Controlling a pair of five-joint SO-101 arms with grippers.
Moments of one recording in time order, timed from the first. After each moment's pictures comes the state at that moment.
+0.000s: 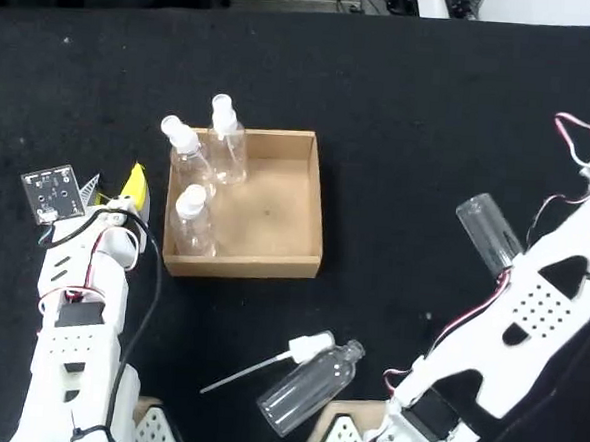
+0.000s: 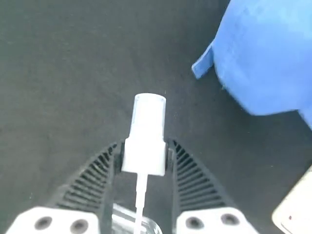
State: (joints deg) left arm -13.0 -59.6 88.3 -4.2 8.7; right arm 42.5 56.5 -88.0 99.5 -2.3
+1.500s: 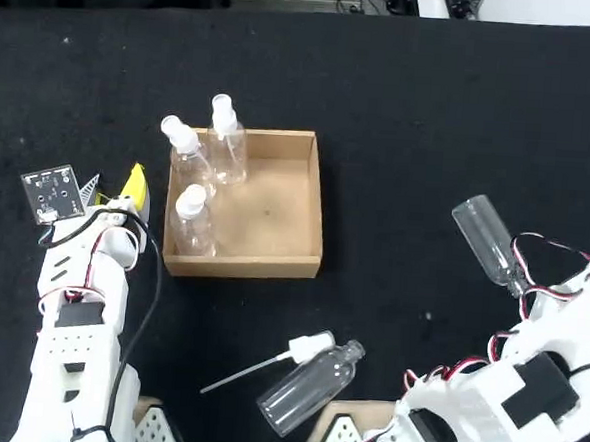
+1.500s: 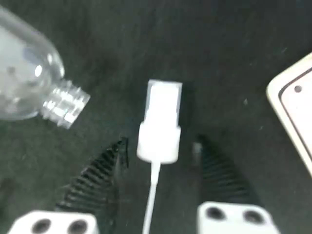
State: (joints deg) left arm -13.0 -59.6 88.3 -4.2 8.7; right arm 56.5 1.8 30.1 57.5 30.2
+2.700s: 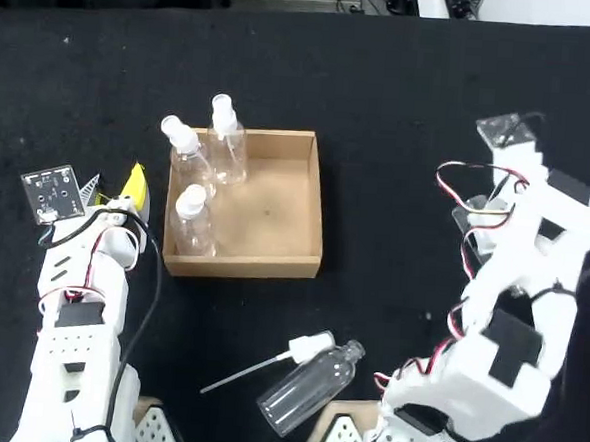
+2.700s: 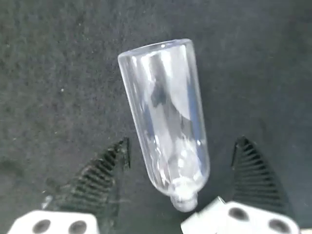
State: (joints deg) left arm -13.0 -59.6 88.3 -4.2 8.7; right arm 30.5 8.8 14.6 64.6 45.8
